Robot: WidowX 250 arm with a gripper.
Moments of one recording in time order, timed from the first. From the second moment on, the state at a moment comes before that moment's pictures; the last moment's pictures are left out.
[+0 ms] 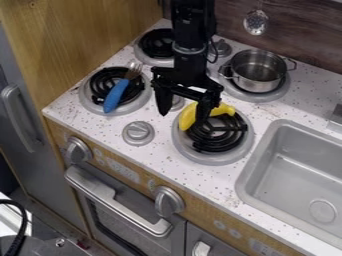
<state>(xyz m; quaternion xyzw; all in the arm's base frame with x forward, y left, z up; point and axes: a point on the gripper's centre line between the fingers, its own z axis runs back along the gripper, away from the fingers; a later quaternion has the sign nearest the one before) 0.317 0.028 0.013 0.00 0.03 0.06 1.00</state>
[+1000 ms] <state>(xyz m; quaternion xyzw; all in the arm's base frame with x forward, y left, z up) 0.380 0.031 -0.018 0.02 0.04 -0.01 1.00</state>
